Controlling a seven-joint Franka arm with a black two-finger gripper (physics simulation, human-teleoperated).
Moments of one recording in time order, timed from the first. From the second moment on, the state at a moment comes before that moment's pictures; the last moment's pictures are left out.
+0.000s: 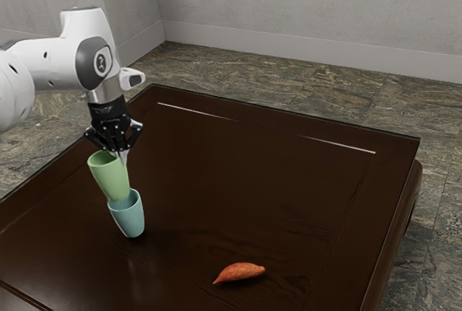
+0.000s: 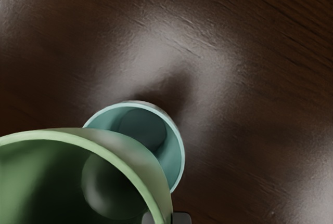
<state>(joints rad) 1.53 -0.43 -1.29 -2.06 -0.45 1.81 -0.12</state>
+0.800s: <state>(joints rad) 1.62 -0.44 -1.42 -2.10 -0.53 1.88 -0.12</state>
